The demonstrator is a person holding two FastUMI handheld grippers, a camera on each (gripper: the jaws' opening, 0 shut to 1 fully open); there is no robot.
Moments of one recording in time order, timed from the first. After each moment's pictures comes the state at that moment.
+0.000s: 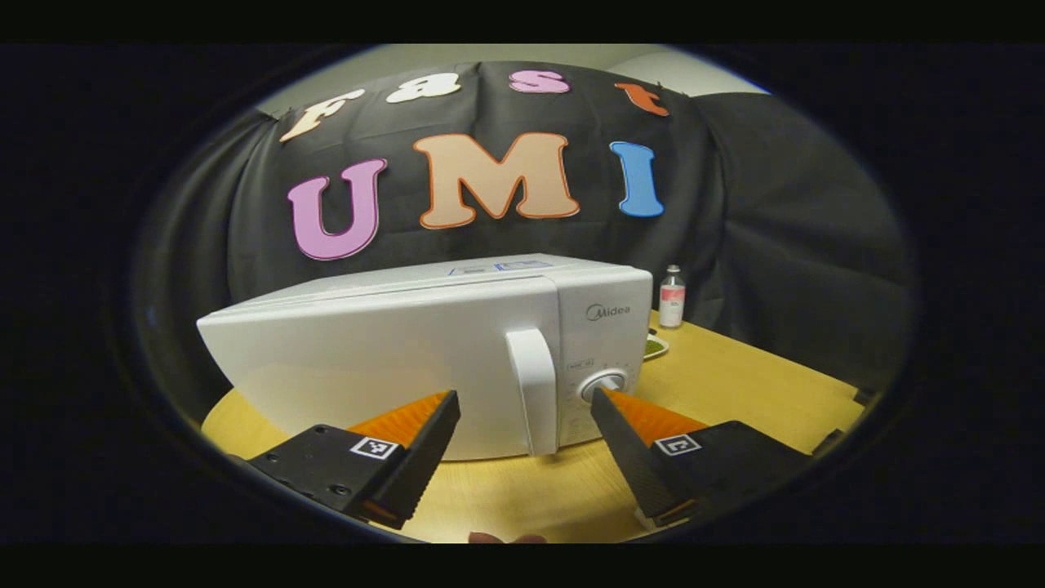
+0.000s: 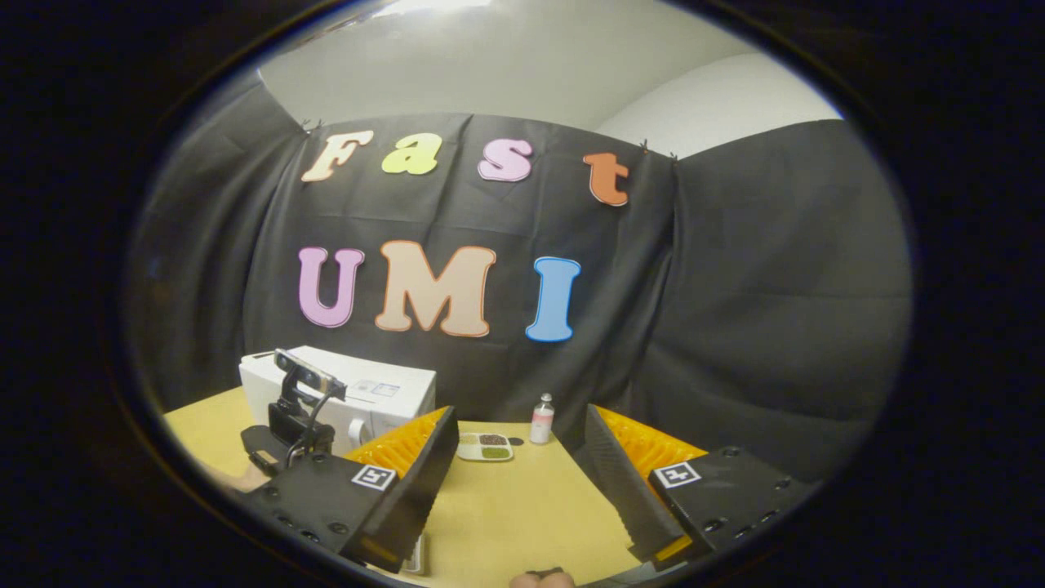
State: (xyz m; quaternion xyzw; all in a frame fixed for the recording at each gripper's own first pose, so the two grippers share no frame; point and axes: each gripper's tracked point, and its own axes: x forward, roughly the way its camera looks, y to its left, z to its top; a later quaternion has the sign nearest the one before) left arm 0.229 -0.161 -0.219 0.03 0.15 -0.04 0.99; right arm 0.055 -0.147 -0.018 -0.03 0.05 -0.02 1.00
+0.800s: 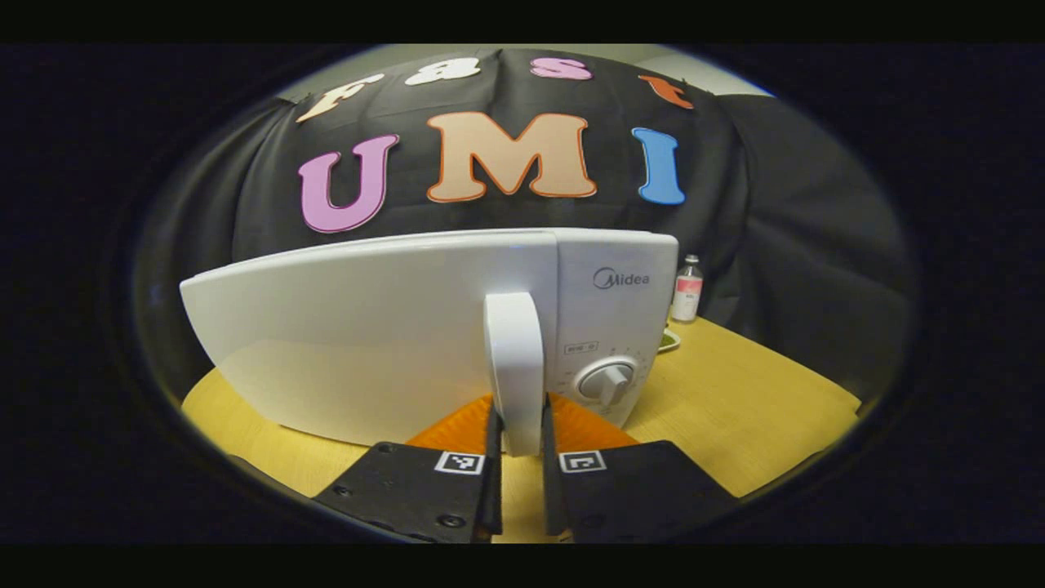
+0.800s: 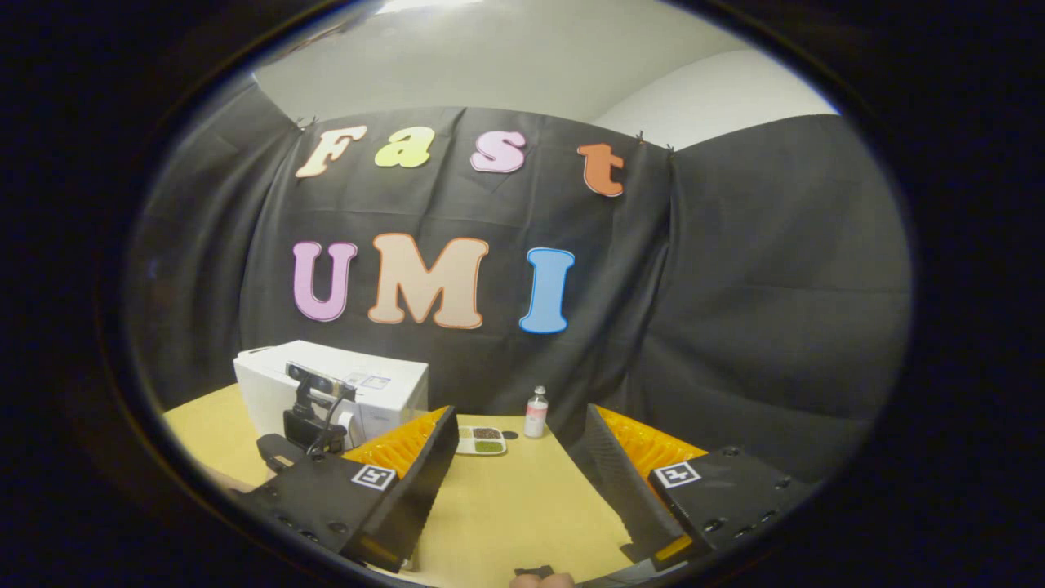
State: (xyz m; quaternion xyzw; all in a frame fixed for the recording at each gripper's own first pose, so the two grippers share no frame) left arm 0.239 -0.165 -0.251 -0.01 0.18 -0.02 0.98; right arm 0.060 -0.164 -0.025 -0.03 0.07 -0.02 1.00
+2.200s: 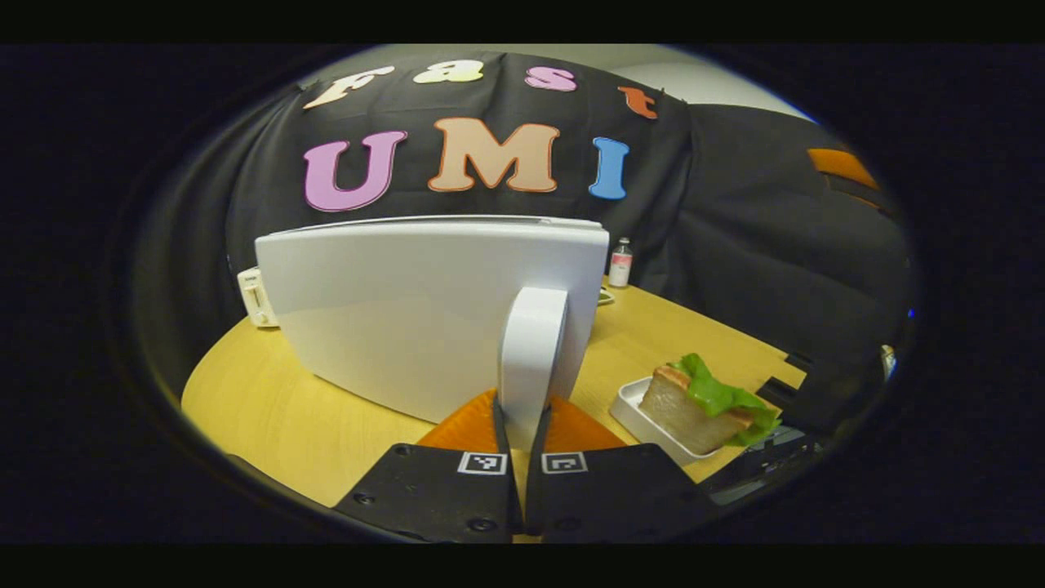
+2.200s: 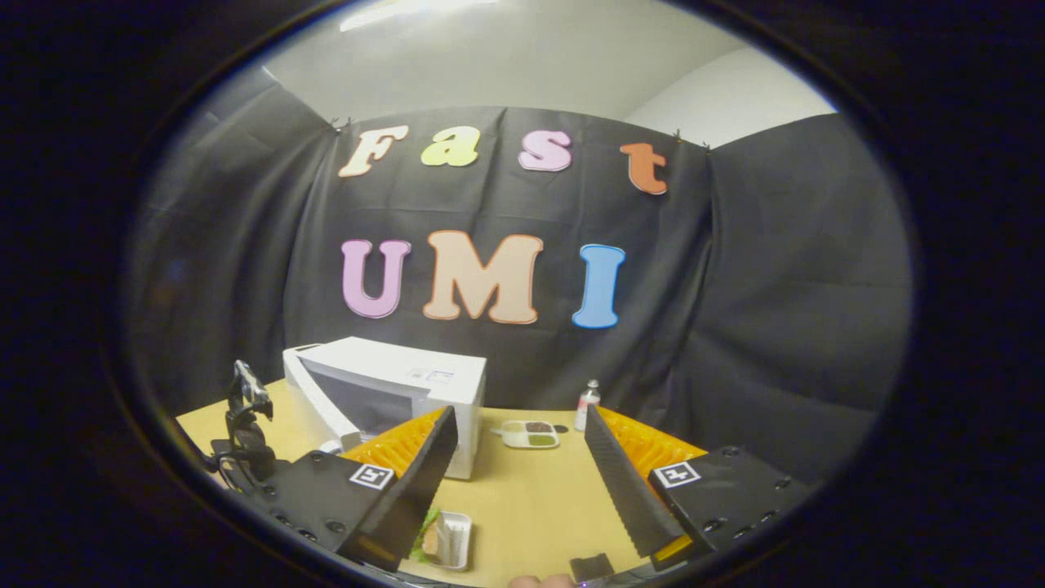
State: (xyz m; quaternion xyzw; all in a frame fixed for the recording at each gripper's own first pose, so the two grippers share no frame) left arm 0.049 -0.106 -0.240 -0.02 0.22 -0.11 0.97; right arm 0.030 -0.057 -0.037 -0.01 0.07 0.06 1.00
